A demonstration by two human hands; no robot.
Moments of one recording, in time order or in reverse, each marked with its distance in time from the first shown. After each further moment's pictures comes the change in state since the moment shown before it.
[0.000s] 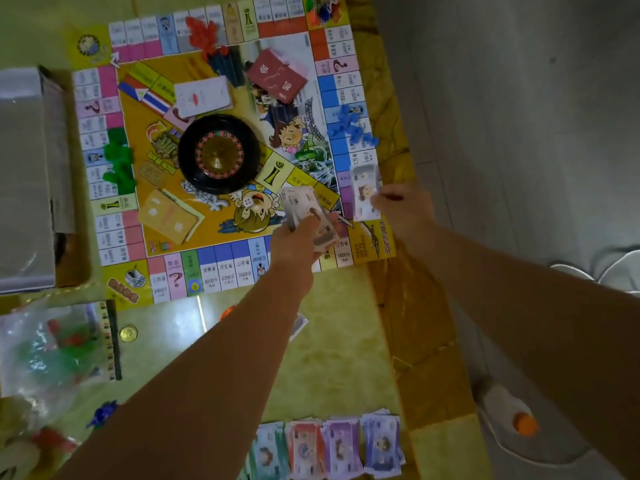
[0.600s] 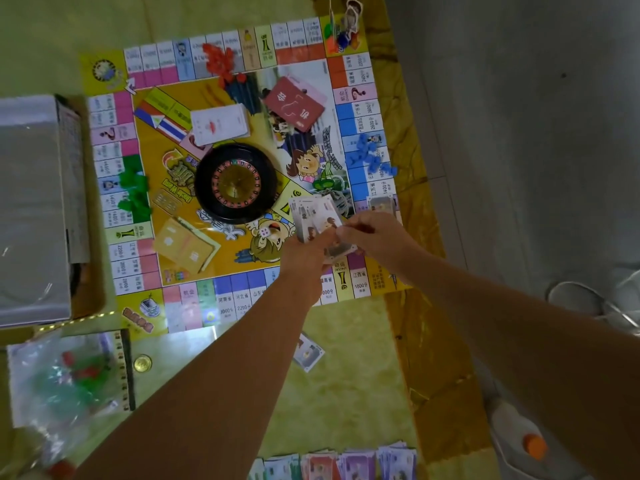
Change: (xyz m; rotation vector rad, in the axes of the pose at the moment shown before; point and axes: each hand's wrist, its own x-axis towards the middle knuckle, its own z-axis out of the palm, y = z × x) left_hand 0.027 0.032 0.000 0.027 0.025 -0.102; right_hand -0.003 -0.036 0.035 -0.132 -0.409 -0.191
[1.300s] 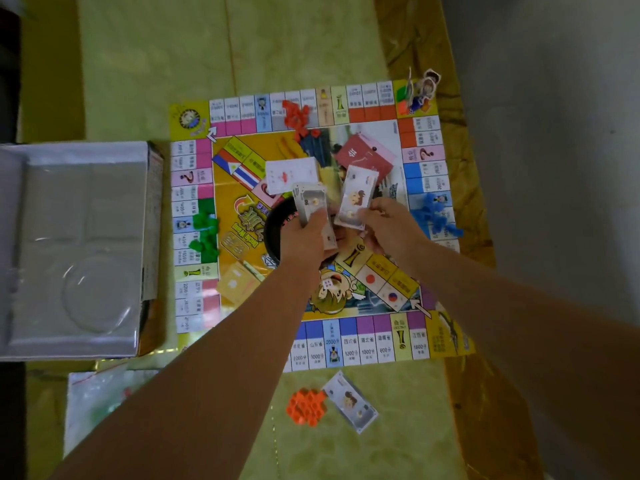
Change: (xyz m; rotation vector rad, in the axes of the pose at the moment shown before) left_hand 0.035 0.115 -0.050 -0.051 0.049 0.198; right_hand 0.089 -0.101 0.032 0.325 0.089 0.156
